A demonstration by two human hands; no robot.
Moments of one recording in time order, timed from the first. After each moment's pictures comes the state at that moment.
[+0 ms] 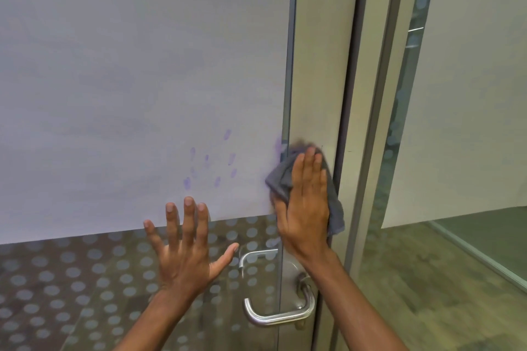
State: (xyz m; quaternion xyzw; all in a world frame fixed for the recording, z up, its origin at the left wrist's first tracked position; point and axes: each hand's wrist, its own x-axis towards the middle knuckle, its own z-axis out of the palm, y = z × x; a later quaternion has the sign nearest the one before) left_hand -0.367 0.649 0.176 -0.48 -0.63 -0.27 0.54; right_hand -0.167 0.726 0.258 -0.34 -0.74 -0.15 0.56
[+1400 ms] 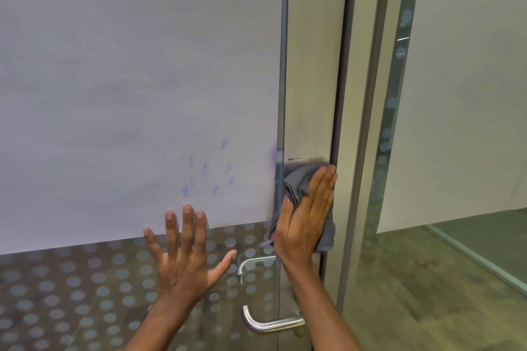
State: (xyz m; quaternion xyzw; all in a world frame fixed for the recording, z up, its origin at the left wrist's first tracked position) left_hand -0.365 0.646 0.177 -0.48 -0.64 -0.28 0.53; right_hand -0.183 0.719 0.249 -0.40 -0.62 0.00 0.68
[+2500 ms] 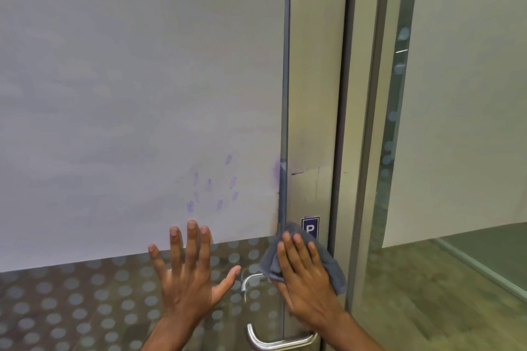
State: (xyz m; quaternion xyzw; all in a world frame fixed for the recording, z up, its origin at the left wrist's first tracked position) left_hand -0.361 0.644 0.181 -0.48 -0.64 -0.27 0.53; right_hand -0.142 0.732 0.167 -0.29 -0.80 -0.36 0.38
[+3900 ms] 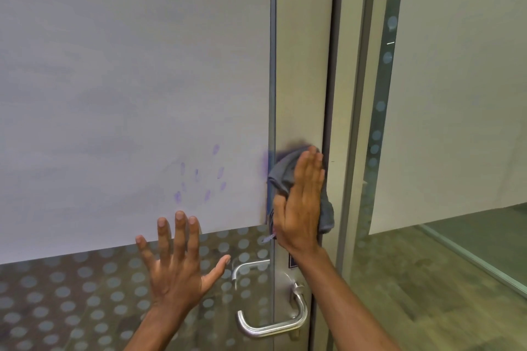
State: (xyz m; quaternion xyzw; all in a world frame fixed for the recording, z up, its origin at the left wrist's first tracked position) left_hand -0.365 0.646 0.179 -0.48 -0.64 -0.27 0.53; right_hand -0.166 0.726 0.282 -0.31 -0.70 -0.05 0.64
